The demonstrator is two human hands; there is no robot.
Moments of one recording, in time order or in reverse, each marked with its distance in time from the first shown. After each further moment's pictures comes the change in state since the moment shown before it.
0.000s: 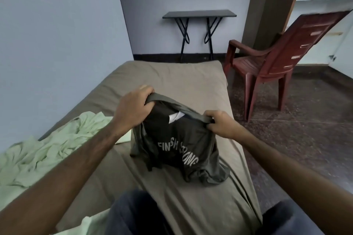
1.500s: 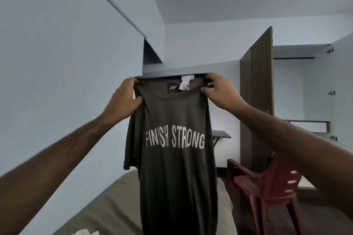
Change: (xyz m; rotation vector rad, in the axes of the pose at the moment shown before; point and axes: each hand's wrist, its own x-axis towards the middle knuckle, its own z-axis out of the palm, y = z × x) left_hand 0.134 0.083 -0.316 -0.024 0.597 0.154; right_hand 0.005 -0.332 -0.310 -0.148 0.805 -0.545
